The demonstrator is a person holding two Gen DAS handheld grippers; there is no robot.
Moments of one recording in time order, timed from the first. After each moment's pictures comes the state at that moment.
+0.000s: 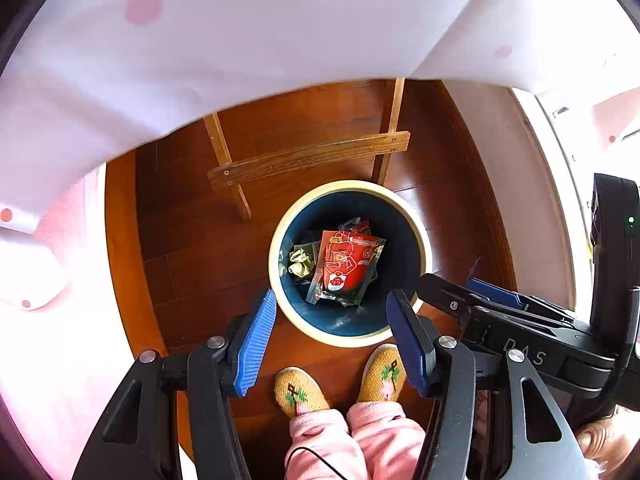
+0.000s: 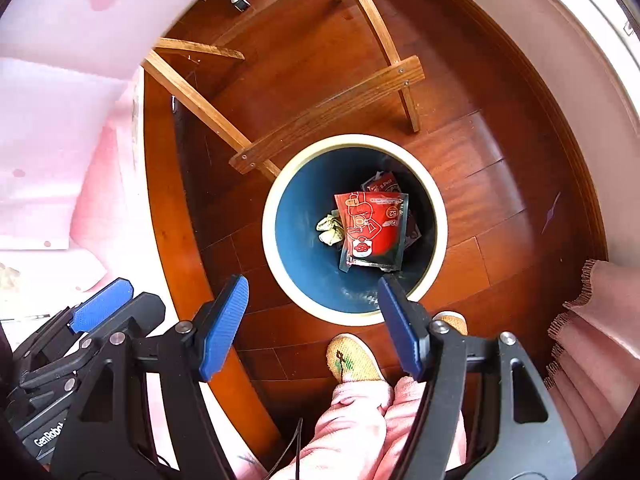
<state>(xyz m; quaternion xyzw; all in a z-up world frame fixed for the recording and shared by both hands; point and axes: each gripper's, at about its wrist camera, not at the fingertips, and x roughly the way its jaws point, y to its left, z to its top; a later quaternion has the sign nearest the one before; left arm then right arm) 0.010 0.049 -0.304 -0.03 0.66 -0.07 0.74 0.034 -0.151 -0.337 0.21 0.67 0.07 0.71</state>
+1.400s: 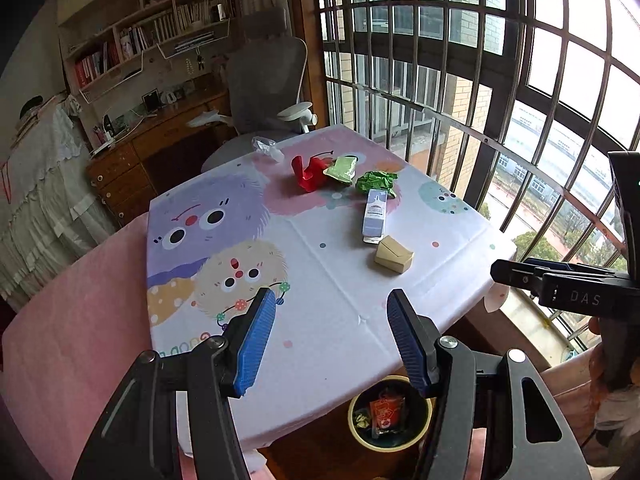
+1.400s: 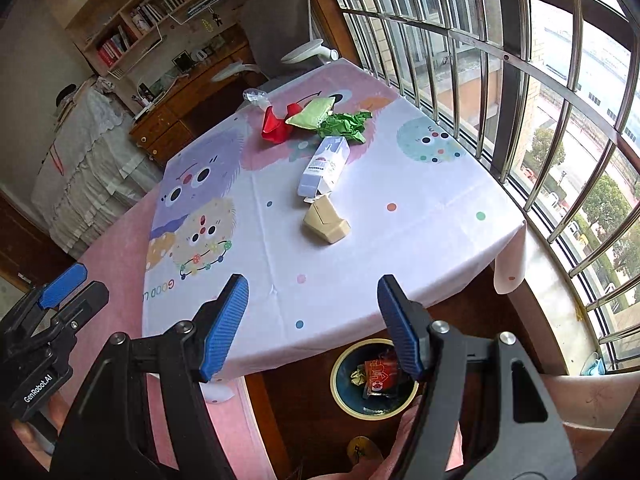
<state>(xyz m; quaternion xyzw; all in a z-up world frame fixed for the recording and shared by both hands) 0.099 0.063 0.171 0.10 0.40 -0.14 0.90 0.115 -0.187 0.114 0.20 0.45 0.04 0.87</state>
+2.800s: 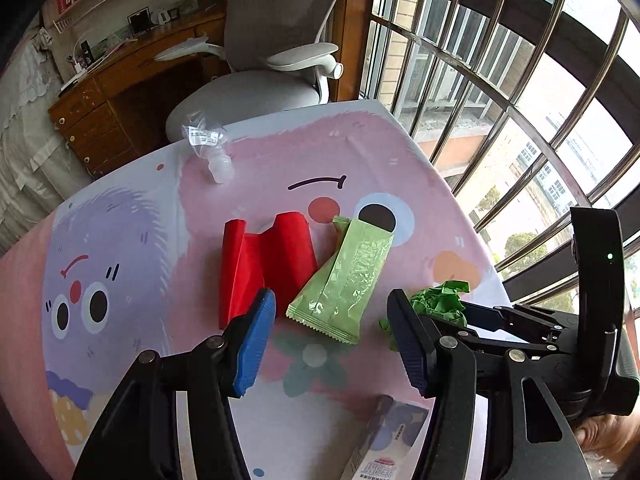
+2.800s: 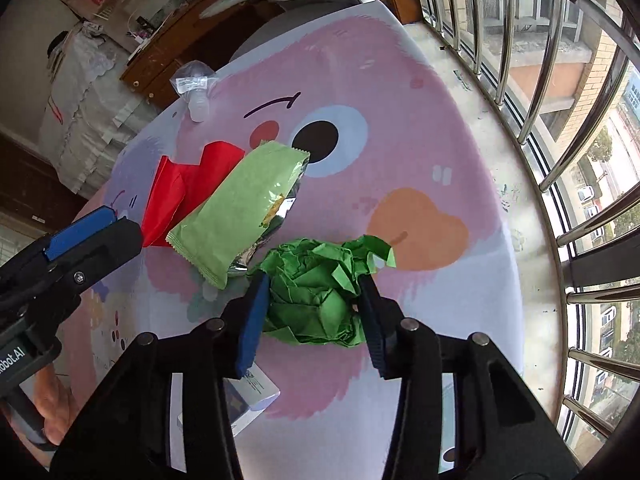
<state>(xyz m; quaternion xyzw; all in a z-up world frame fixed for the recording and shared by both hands) 0.557 -0.090 0.012 0.02 0.52 -0.09 0.85 0.564 -0.260 -0.057 0.16 0.57 0.14 0.79</state>
